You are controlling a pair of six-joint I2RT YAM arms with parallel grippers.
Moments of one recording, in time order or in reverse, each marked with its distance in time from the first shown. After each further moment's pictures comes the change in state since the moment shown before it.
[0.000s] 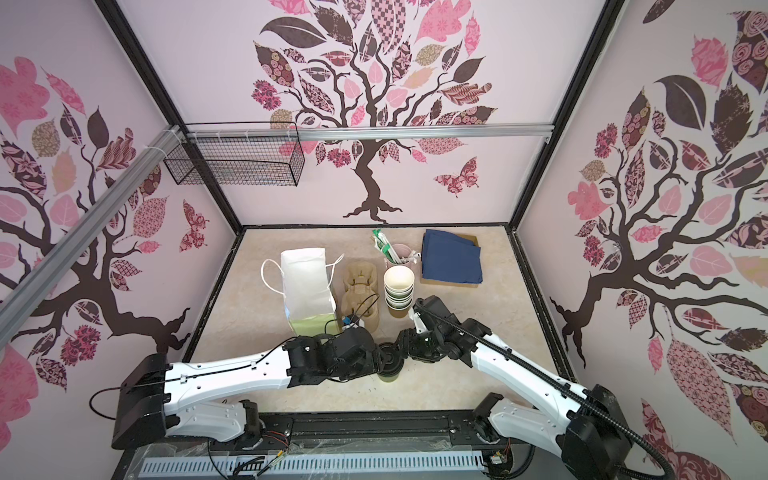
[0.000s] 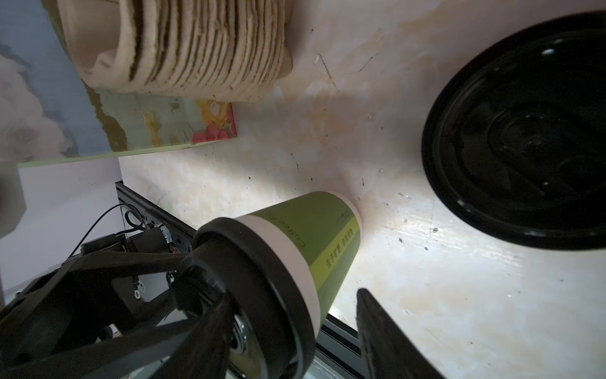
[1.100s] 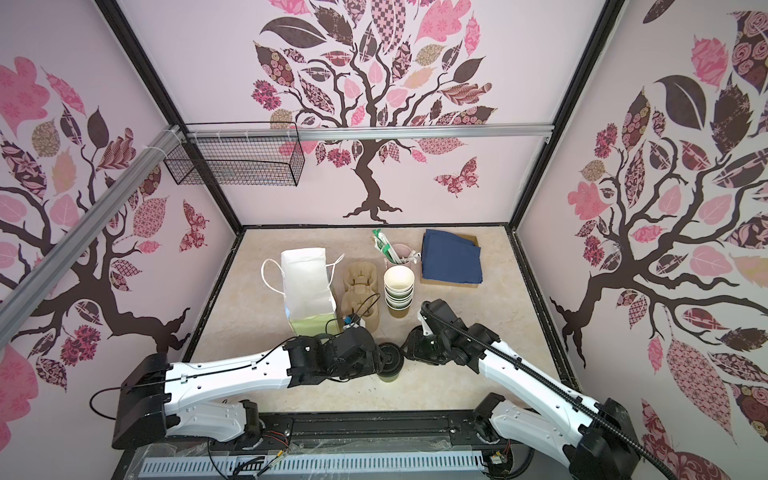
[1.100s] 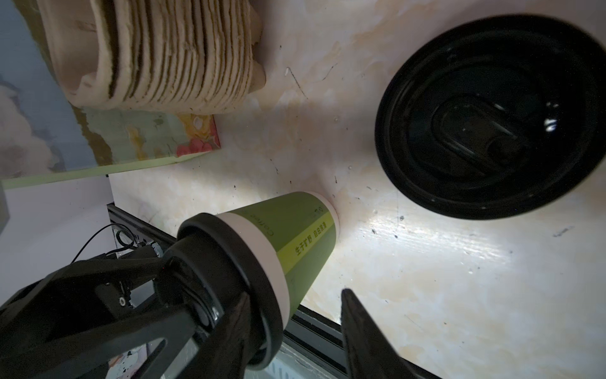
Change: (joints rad) left arm 0.000 0.001 0.000 0.001 -0.004 0.026; right arm -0.008 -0.077 -0.024 -0.038 0.054 0.053
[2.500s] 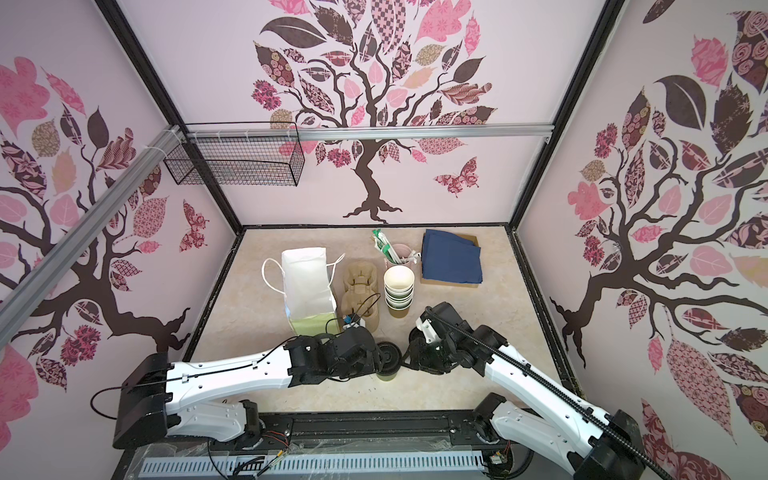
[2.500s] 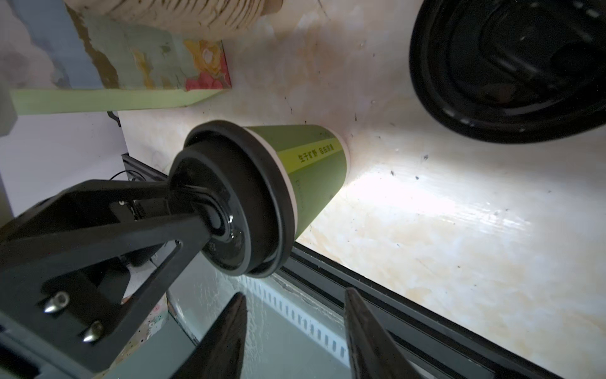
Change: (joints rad) left arm 0.003 0.006 0.000 -0.001 -0.004 0.007; right arm -0.005 -0.060 0.011 -0.147 -0.170 -0.061
